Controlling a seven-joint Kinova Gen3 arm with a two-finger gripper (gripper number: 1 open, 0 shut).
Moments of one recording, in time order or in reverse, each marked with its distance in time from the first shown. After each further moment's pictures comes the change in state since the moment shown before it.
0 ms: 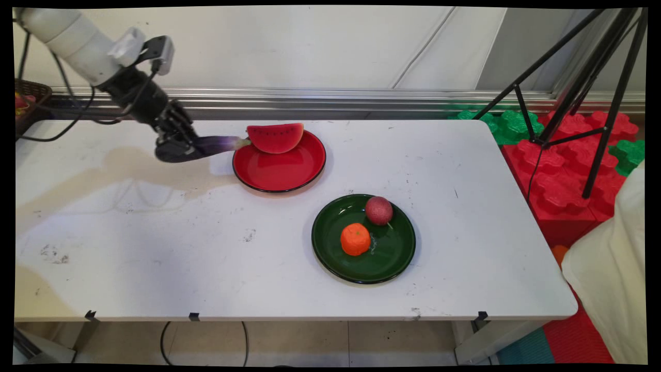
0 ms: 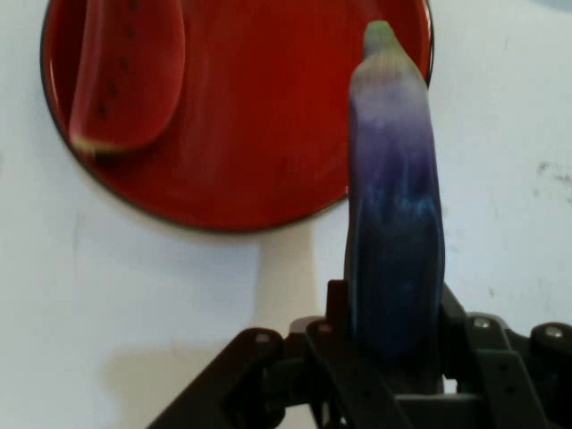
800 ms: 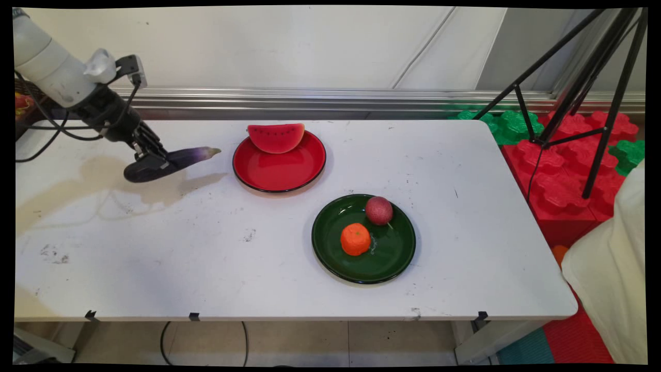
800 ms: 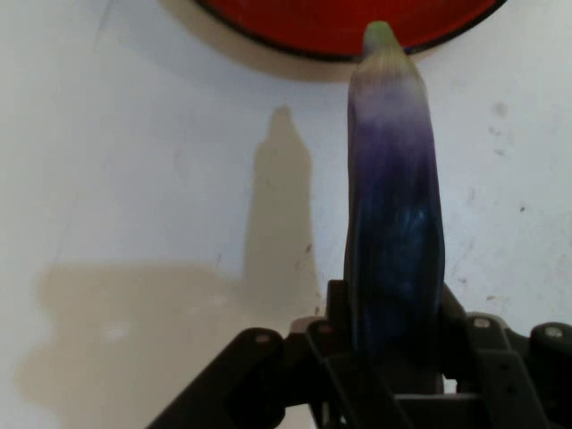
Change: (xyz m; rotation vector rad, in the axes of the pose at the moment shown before) arm -0.060 0.012 0.002 0.054 -0.067 -0.314
